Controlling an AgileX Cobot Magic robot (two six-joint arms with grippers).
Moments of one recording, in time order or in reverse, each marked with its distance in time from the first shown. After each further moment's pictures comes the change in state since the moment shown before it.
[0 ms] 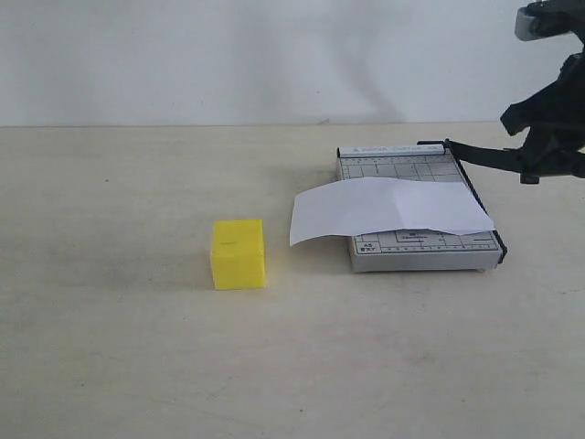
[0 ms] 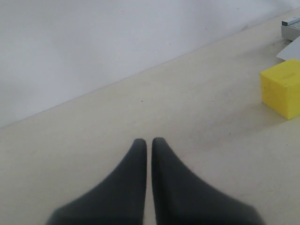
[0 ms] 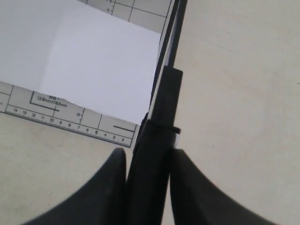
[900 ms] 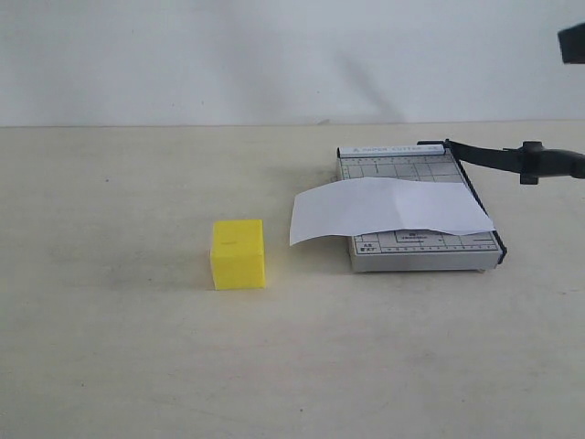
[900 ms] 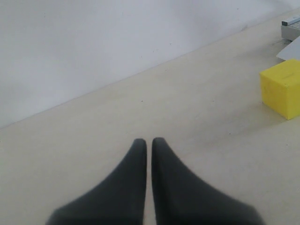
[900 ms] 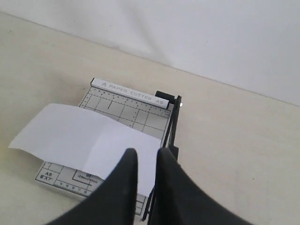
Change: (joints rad) left arm 0.000 0.000 0.000 0.000 0.000 0.000; right arm 0.001 -0.525 0.335 0.253 -0.375 -0.227
